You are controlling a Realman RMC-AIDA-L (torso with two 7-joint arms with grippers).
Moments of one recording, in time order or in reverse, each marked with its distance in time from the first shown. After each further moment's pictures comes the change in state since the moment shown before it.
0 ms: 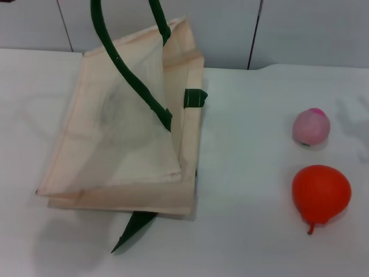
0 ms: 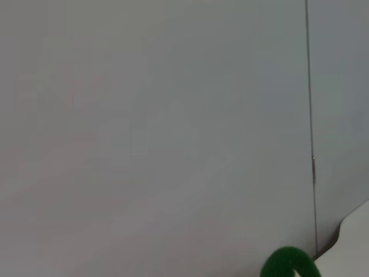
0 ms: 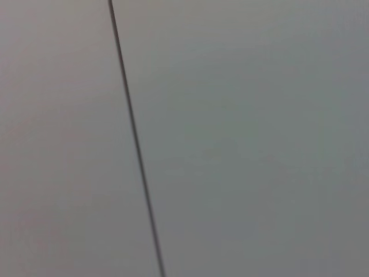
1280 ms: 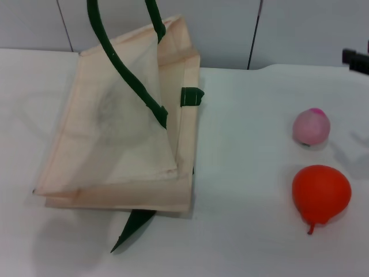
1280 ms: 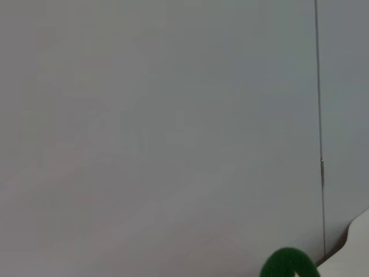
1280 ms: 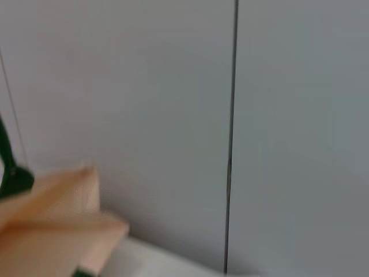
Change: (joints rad) left arm -0.007 0.001 -0.012 -0.003 0.010 0.001 0.000; right arm -0.056 0.024 0.333 -0.321 -1.665 0.845 1.373
